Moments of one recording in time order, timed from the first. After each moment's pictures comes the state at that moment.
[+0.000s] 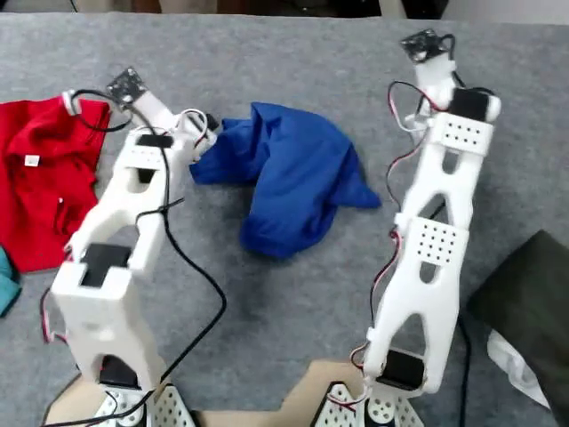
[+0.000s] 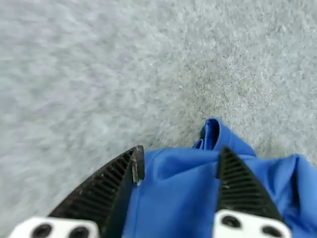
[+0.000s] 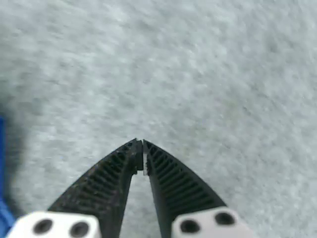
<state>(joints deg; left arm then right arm) 1.9 22.7 6.0 29.8 33.8 13.3 72.9 -92.8 90.7 27.5</state>
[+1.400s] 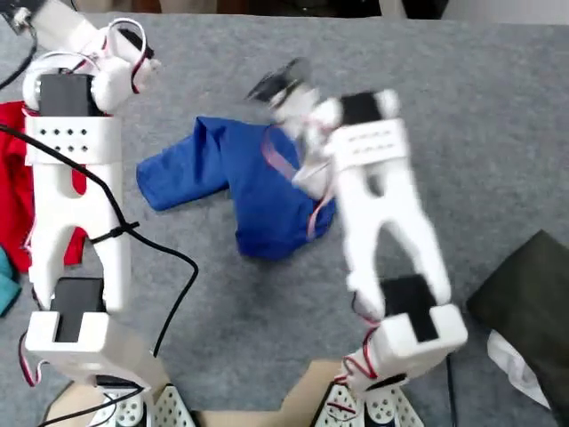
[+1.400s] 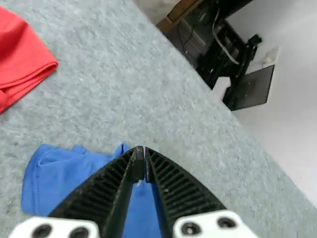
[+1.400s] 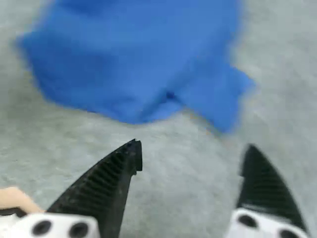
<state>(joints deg) -4.1 4.6 -34.2 73.8 34.2 -19.3 6.4 -4.1 89.2 31.5</state>
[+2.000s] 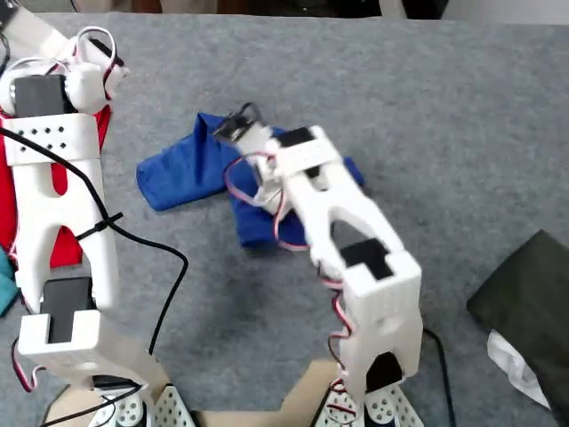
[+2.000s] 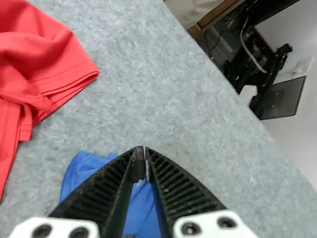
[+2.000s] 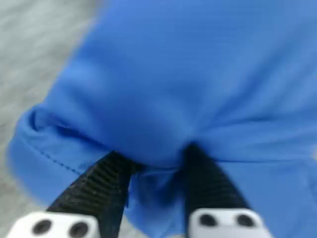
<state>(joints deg) -9.7 4.6 -29.0 74.2 31.3 -21.6 30.4 -5.0 68.2 20.7</state>
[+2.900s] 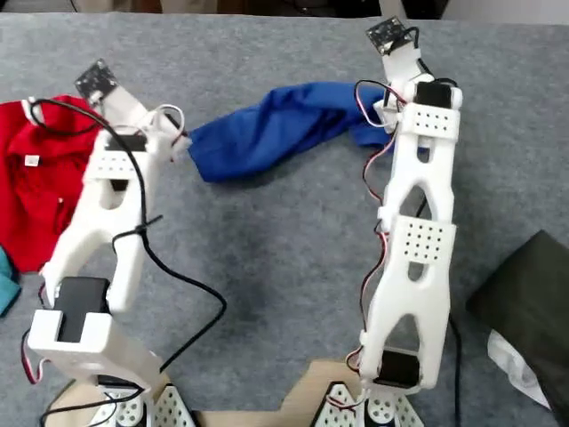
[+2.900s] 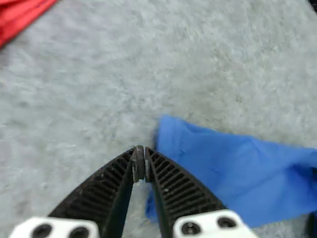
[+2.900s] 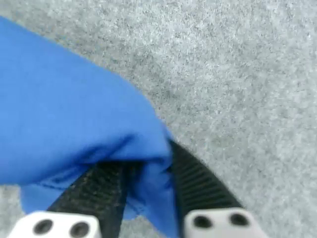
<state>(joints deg) -0.9 4.6 16.9 34.2 31.0 6.8 66.6 -77.3 75.6 26.3</state>
